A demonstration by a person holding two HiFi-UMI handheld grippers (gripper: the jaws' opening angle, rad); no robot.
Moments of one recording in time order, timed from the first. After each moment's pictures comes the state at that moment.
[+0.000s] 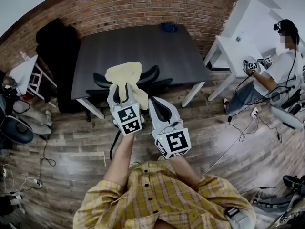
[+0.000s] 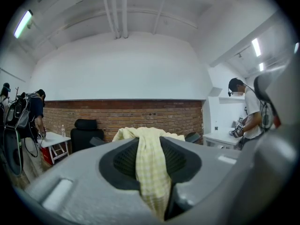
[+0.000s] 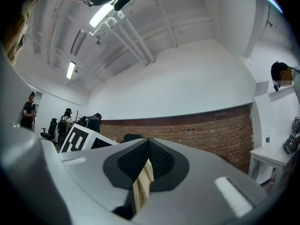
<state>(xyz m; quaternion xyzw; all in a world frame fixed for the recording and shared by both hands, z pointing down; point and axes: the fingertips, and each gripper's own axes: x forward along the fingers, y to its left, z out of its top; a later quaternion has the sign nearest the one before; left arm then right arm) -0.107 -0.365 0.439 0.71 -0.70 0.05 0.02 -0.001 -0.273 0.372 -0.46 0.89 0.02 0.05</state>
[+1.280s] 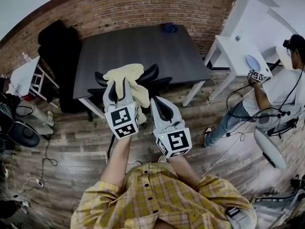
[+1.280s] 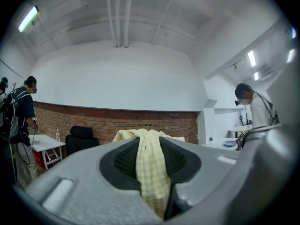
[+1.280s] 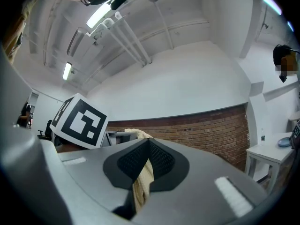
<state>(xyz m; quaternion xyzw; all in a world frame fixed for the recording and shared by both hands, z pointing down) -0.105 -0.331 0.368 0.73 -0.68 0.01 0.00 0.008 -0.255 0.364 -0.48 0.88 0.01 0.05</state>
